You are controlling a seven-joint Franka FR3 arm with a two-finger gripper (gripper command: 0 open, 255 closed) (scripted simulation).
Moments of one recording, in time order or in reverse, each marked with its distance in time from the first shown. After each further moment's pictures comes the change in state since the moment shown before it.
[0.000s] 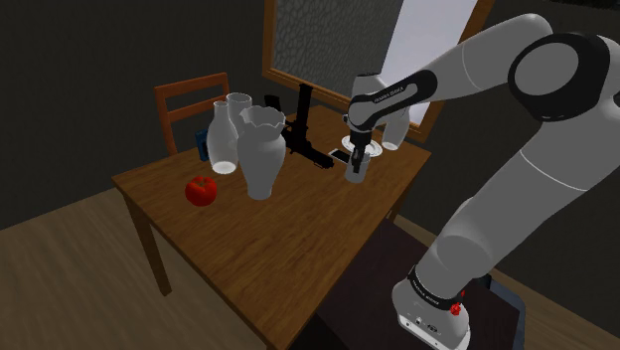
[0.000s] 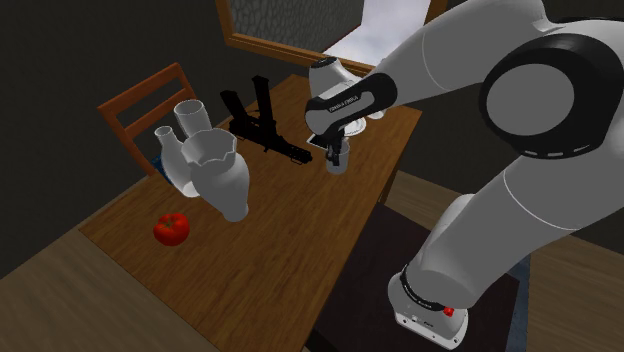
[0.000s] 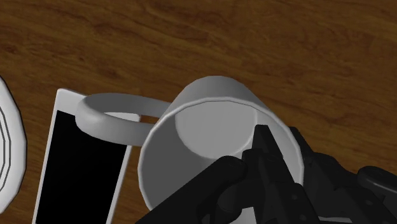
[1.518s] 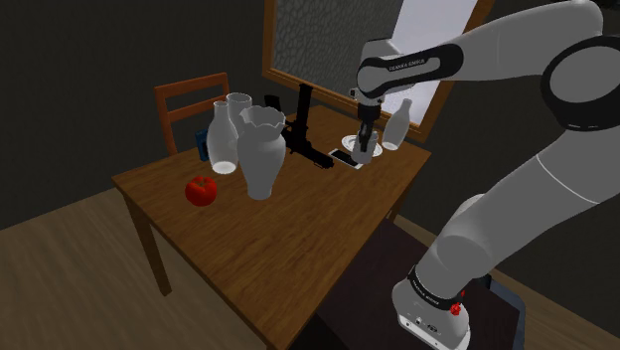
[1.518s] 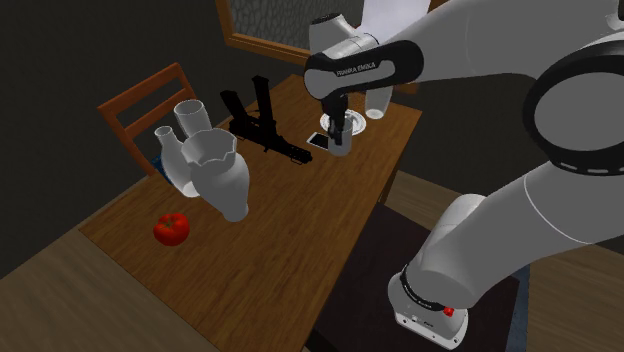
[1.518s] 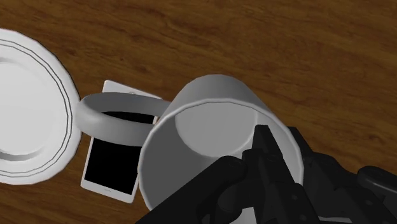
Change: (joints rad) arm 0.003 -0.123 0.021 0.137 -0.005 -0.257 -0.011
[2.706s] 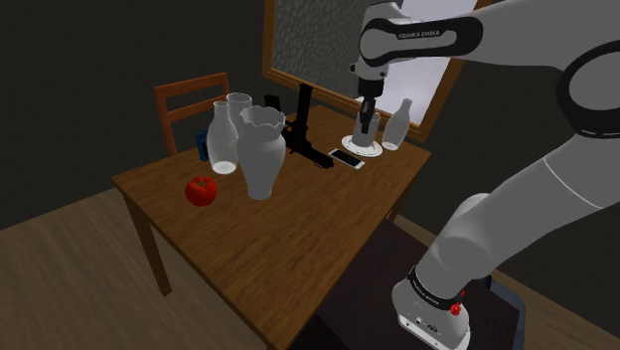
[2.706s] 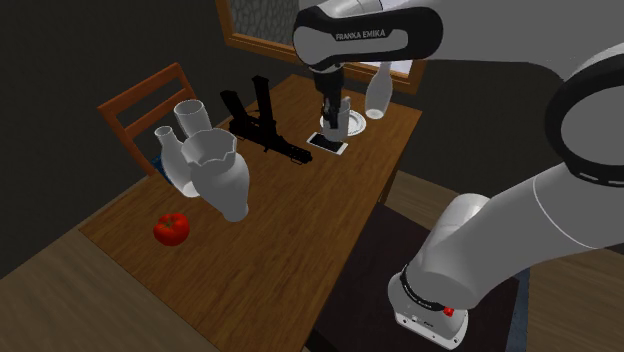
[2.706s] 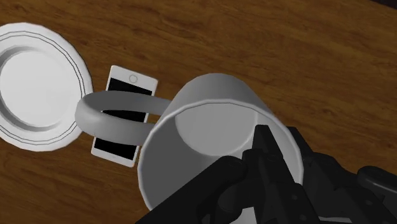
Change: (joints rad) arm 0.027 -0.051 0.054 0.156 0.022 -0.214 0.035
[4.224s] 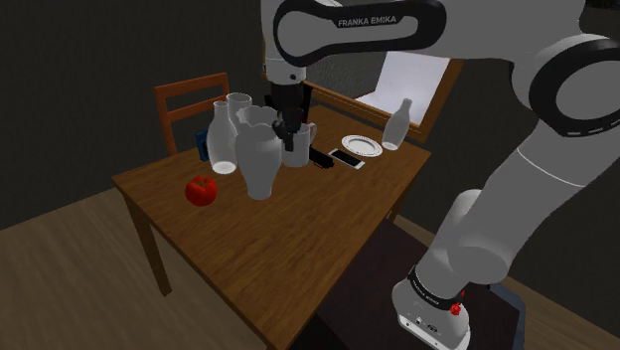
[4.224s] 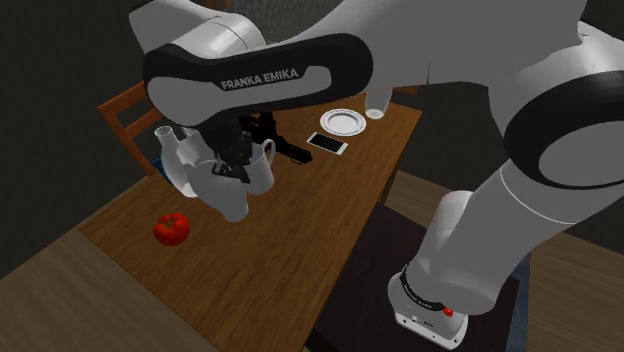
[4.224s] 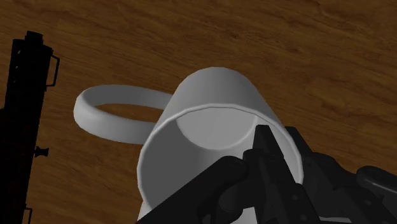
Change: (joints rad) arm 0.234 0.196 0.337 0.208 0.169 -0.059 0.521
